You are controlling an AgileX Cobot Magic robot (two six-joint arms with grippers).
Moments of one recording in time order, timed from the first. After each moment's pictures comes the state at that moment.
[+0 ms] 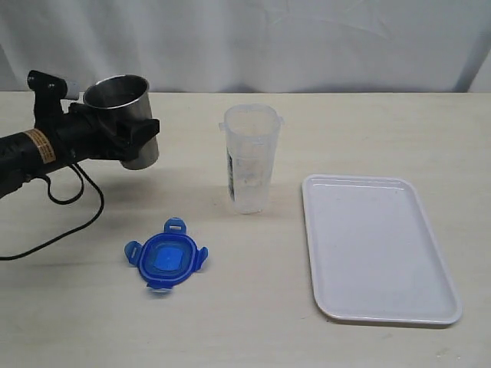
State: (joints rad) left arm -0.08 2.00 -0.83 0.75 -0.94 -0.48; right arm -0.03 0.00 0.00 -0.03 0.35 0.10
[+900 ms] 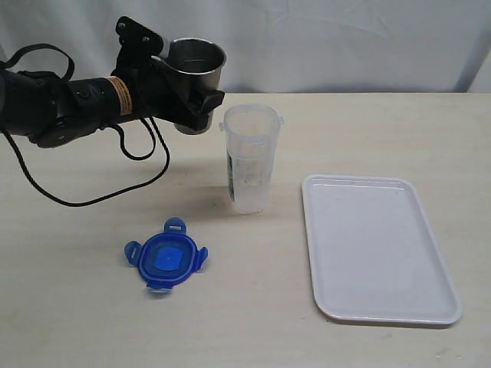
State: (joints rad) left arm -0.31 2.00 -1.15 0.79 -0.57 -0.49; right arm -0.03 0.00 0.00 -0.03 0.35 0.10
